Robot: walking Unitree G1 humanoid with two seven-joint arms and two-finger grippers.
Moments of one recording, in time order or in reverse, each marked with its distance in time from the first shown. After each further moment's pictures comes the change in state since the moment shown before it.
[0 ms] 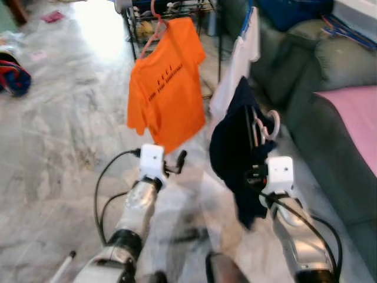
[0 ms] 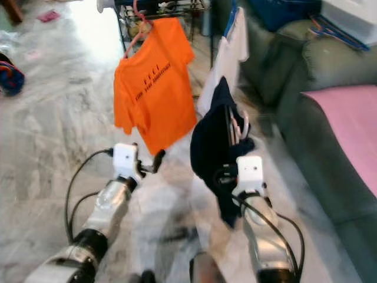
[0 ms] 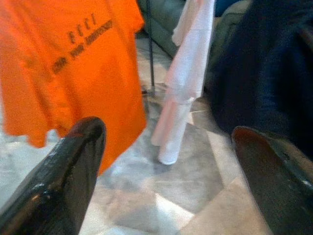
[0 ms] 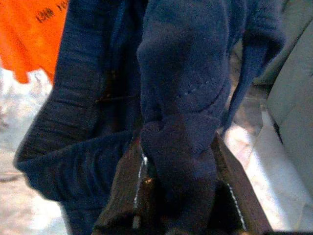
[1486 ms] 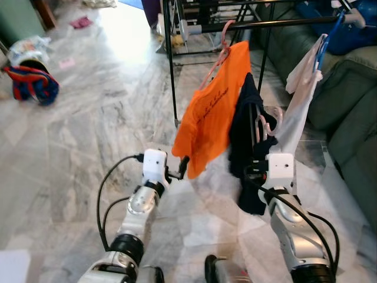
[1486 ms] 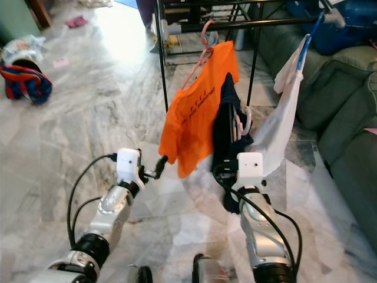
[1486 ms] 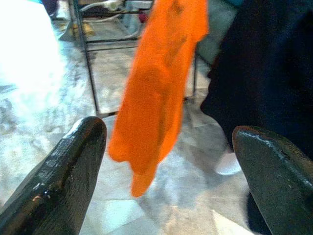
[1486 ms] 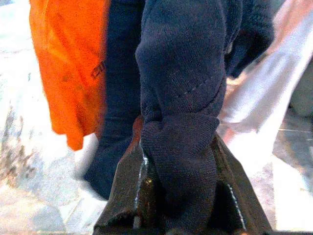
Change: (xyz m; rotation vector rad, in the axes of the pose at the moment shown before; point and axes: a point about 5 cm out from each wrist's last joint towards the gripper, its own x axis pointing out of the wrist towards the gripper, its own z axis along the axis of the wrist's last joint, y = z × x) left arm -0.007 0.000 -0.011 0.000 0.043 -0.022; right arm 0.005 0.006 0.004 0.044 -0.012 -0.033
